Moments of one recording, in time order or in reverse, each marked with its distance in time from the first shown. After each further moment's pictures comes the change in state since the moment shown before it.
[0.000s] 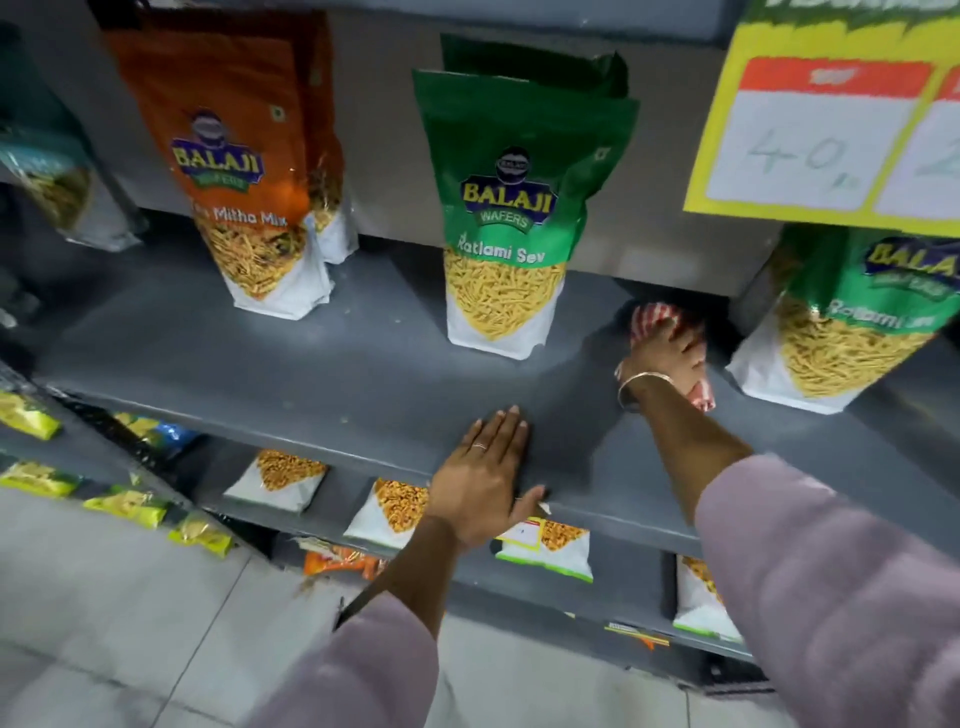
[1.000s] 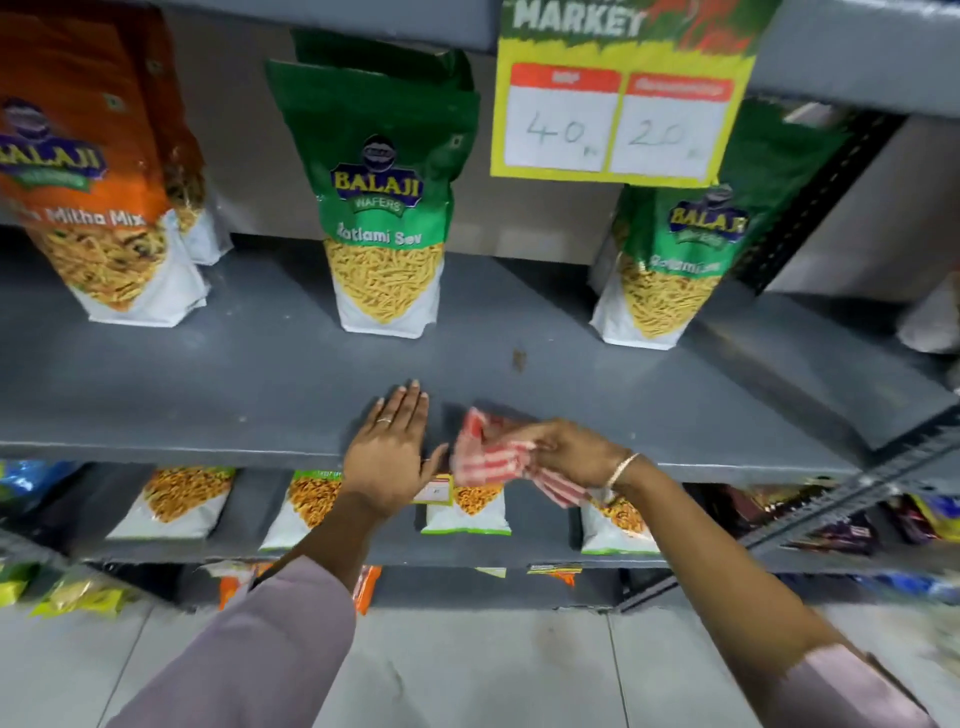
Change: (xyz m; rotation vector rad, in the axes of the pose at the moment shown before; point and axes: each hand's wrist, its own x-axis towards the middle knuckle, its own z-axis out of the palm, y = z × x) left_hand -0.003 0.008 -0.021 0.049 -0.211 -0.035; right_hand -0.140 0.112 -0.051 0.287 -0.729 -0.756
